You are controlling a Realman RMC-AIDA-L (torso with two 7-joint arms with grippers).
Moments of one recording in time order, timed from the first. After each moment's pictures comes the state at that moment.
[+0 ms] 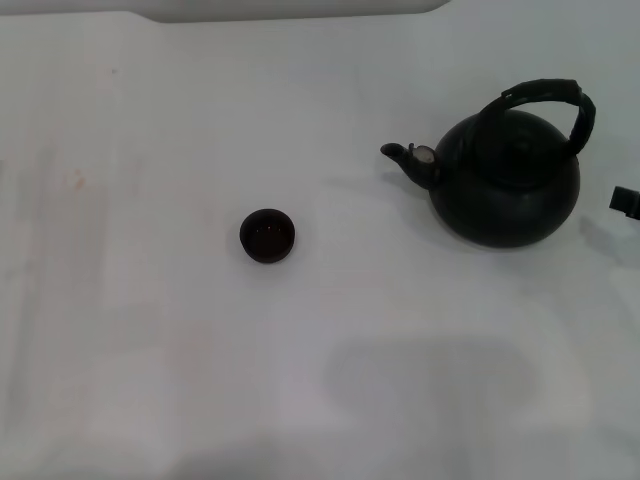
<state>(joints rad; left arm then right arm) -0.23 -2.08 -1.04 -0.13 -0.88 -1.49 2.78 -0.23 2.03 -1.32 -1.49 1.29 1.01 -0.78</state>
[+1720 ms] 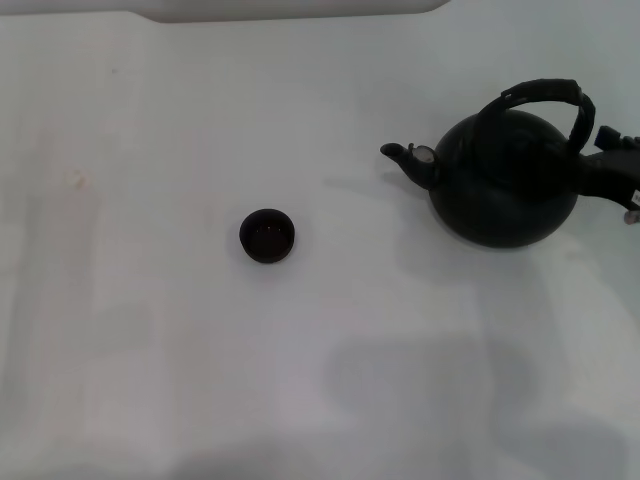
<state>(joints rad) -0.24 -2.07 -1.05 -0.12 -0.93 -1.49 2.78 -0.25 2.02 -1.86 -1.48 1.39 0.24 -0.94</state>
